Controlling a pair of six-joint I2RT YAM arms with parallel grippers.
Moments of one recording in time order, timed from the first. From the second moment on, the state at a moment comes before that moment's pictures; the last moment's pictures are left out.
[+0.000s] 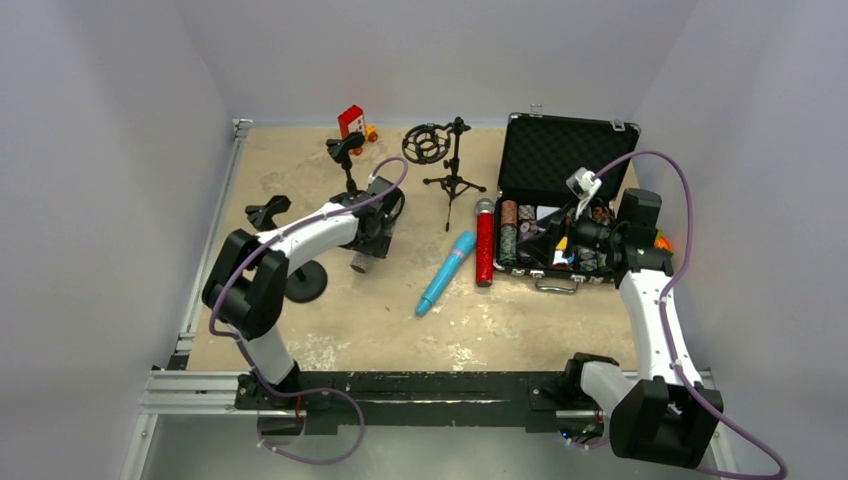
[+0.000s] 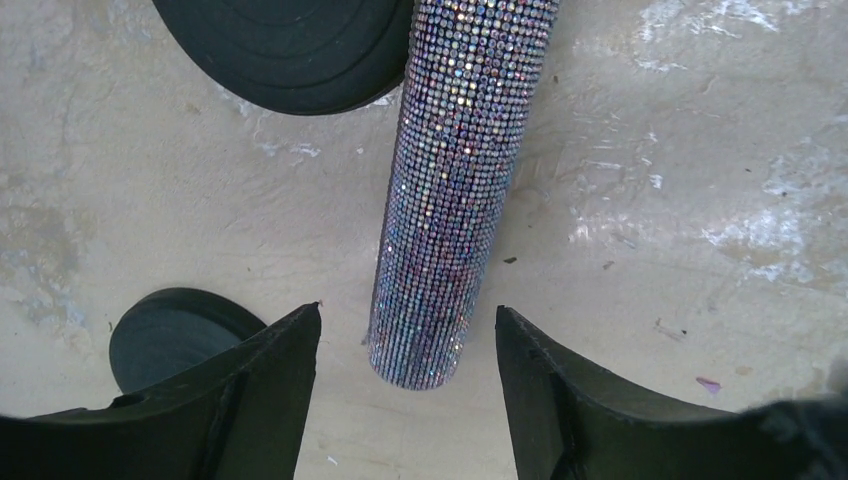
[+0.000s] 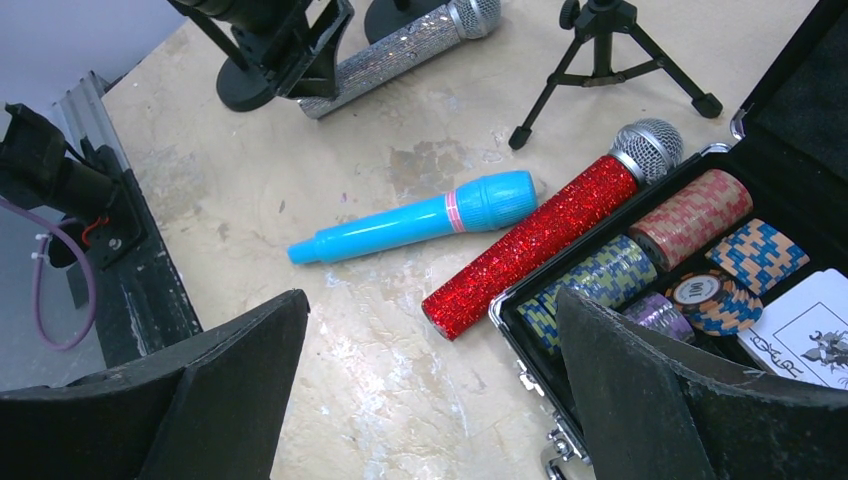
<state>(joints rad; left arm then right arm) -0.57 1.72 1.20 -0.69 -0.36 -0.30 -0.16 1.02 0.82 -0.42 -1.07 -0.22</state>
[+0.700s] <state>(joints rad) -0.54 1.79 1.12 -0.57 -0.16 -0.34 -0.19 1.02 0.82 -0.42 -1.10 -0.22</state>
